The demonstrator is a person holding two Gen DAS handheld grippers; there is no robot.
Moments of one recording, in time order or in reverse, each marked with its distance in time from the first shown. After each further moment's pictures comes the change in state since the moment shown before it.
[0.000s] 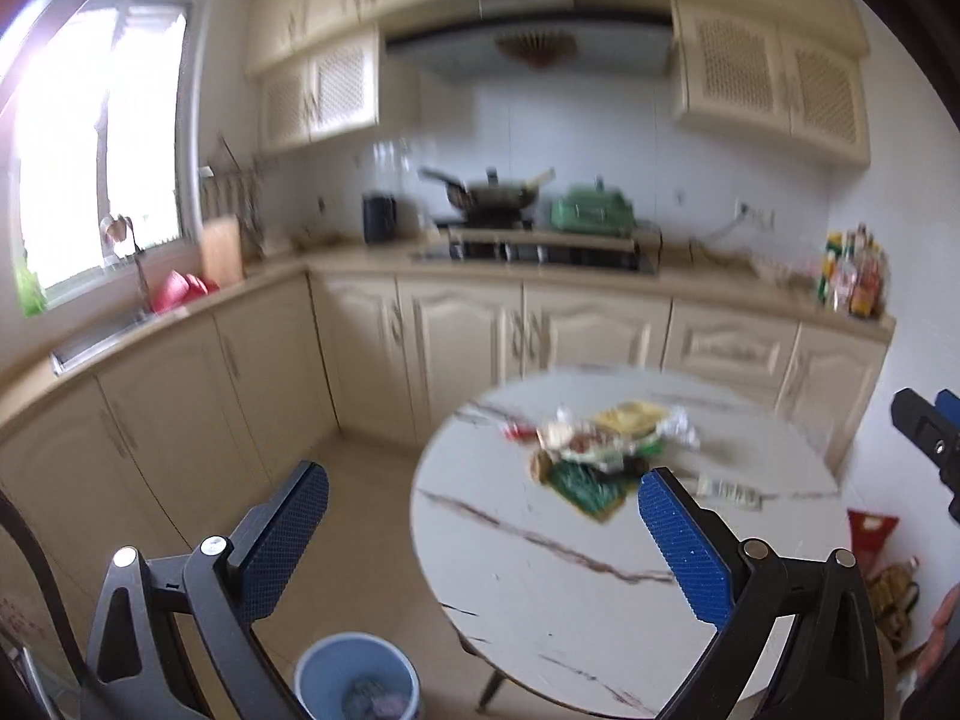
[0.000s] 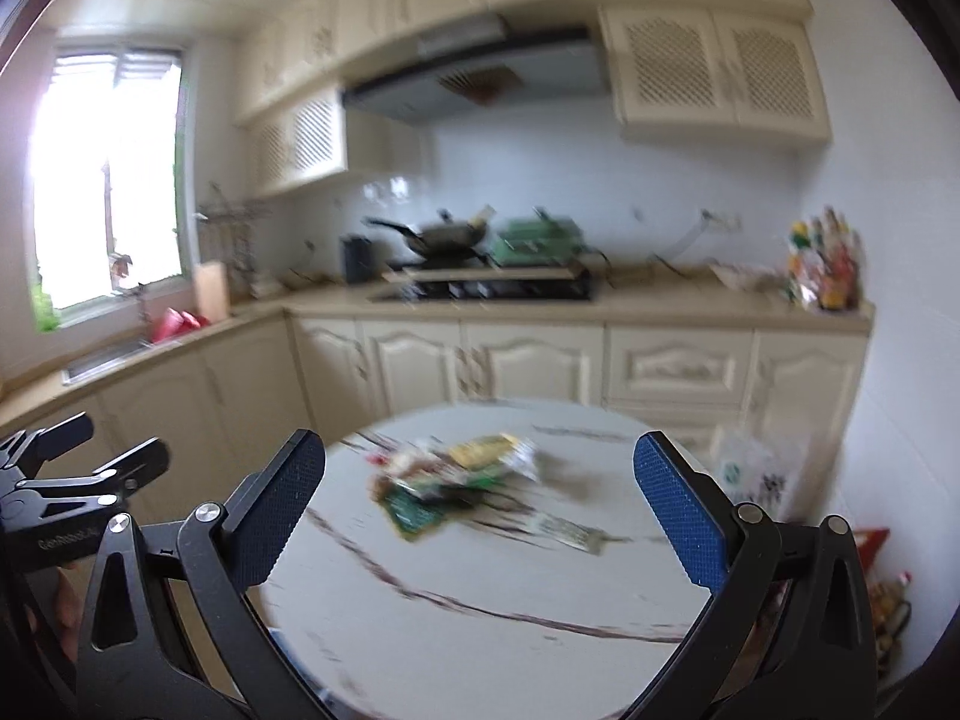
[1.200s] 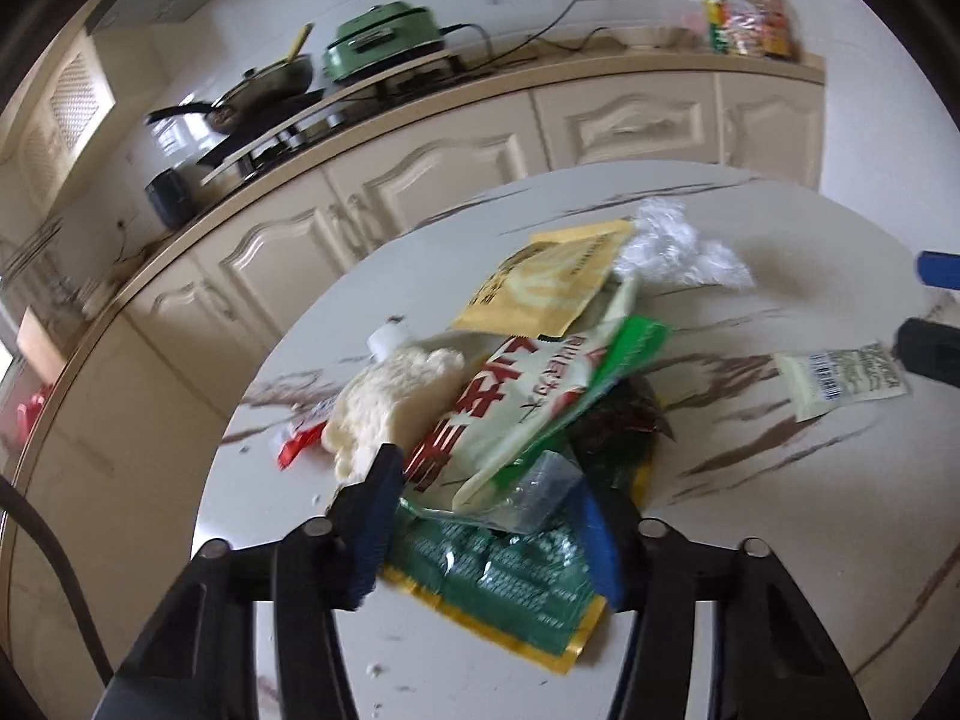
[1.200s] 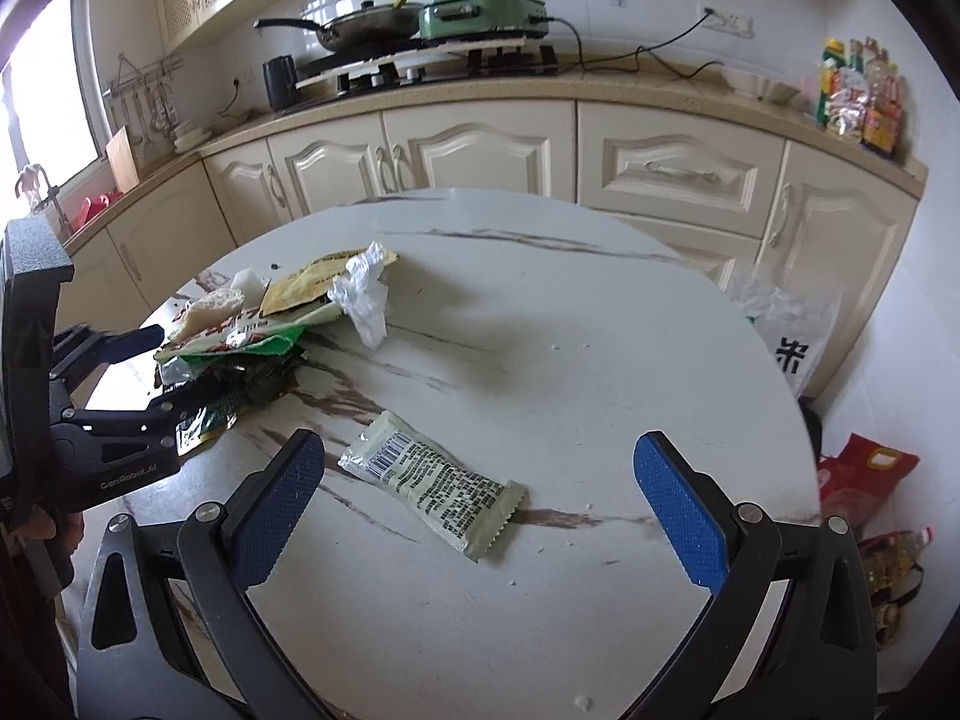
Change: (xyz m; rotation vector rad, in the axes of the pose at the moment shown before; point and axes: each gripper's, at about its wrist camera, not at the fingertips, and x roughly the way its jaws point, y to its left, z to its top) left arm 0.354 -0.122 0.054 0.514 0.265 -0.183; right arm 0.239 -0.109 -0.078 0.040 0.451 -0.006
